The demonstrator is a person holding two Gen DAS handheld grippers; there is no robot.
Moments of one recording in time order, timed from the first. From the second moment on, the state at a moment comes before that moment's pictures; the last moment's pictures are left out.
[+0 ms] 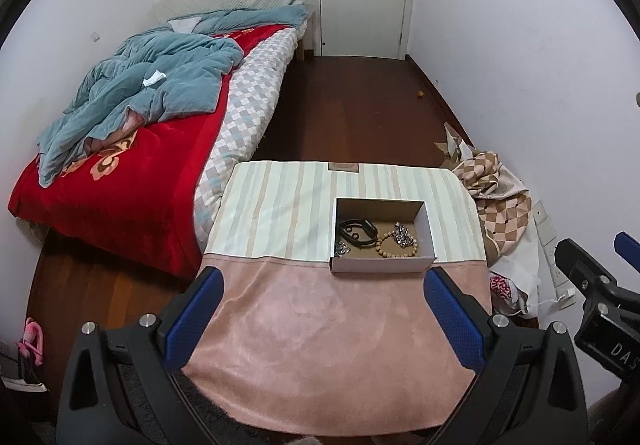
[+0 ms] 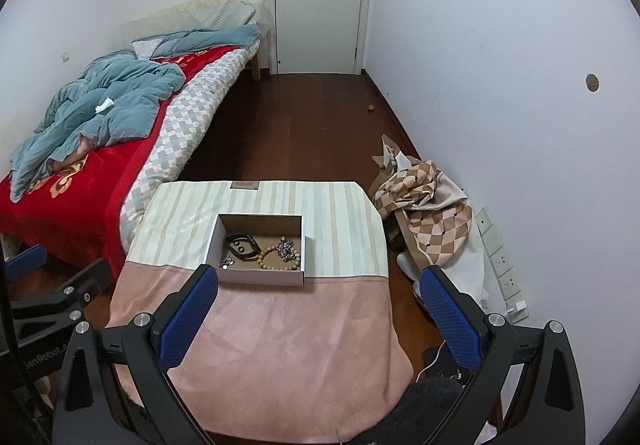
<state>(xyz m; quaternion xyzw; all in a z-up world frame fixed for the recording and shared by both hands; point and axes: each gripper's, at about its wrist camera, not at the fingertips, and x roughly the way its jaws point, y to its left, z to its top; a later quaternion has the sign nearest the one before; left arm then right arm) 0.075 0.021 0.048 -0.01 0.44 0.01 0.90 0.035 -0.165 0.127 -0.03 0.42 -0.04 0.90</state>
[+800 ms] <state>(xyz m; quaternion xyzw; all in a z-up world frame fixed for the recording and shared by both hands) 0.129 0.012 -0.008 0.02 0.49 0.03 0.87 0.115 -0.168 0.041 -0.03 0.48 -0.06 0.88</state>
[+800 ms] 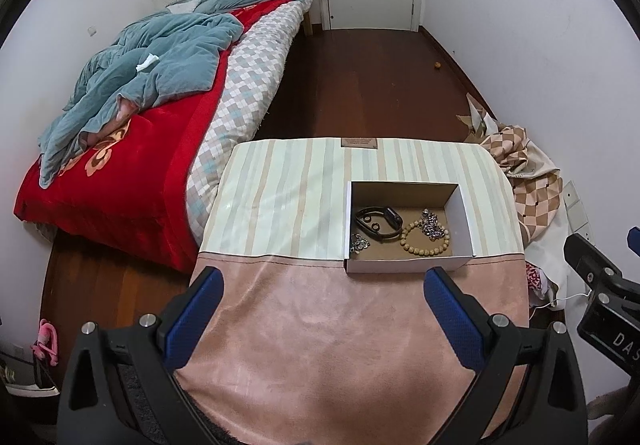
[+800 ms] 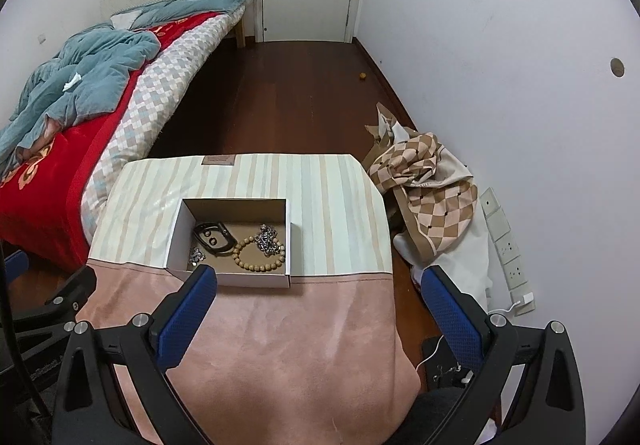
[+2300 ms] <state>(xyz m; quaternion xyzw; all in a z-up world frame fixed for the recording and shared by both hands) 0.131 0.006 0.005 0.02 0.47 0.02 0.88 0.112 -0.174 0.044 -0.03 0.48 -0.05 0.88</state>
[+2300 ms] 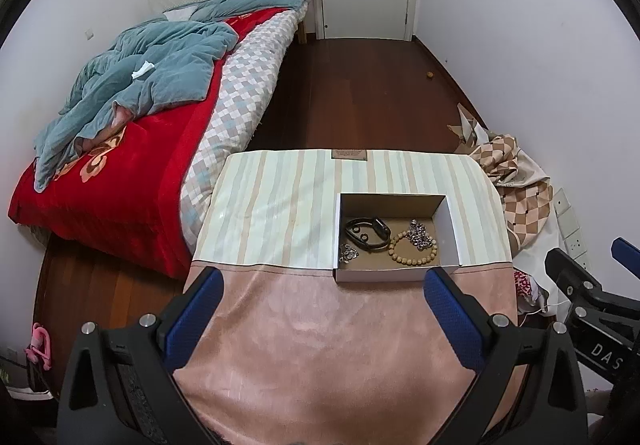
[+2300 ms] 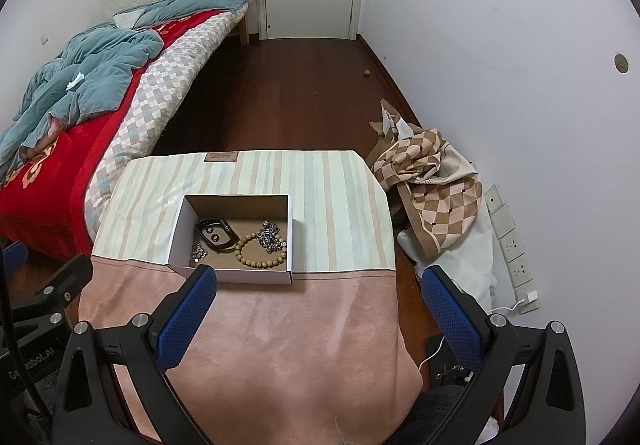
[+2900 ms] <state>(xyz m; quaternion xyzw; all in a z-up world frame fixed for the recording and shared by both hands) 0.129 0.006 0.006 0.01 0.47 0.02 0.88 0.113 -0.175 0.050 -0.03 0.48 -0.05 0.88</state>
